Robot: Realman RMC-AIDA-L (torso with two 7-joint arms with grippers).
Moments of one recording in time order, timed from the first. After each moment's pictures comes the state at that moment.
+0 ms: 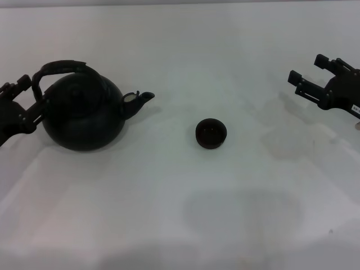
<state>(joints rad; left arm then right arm) -0.33 -2.07 0.02 0.26 2.02 1.47 -0.81 0.30 2.01 -1.18 -0.34 2.10 1.18 -2.27</state>
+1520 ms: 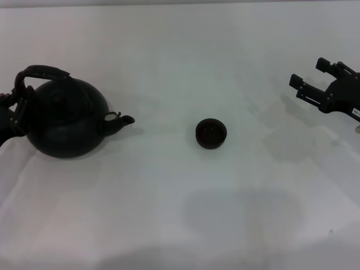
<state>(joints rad) -0.29 -2.08 0.02 0.18 1.90 1.42 -0.74 0.30 2.01 -1.18 -0.32 2.10 1.17 -2.30</state>
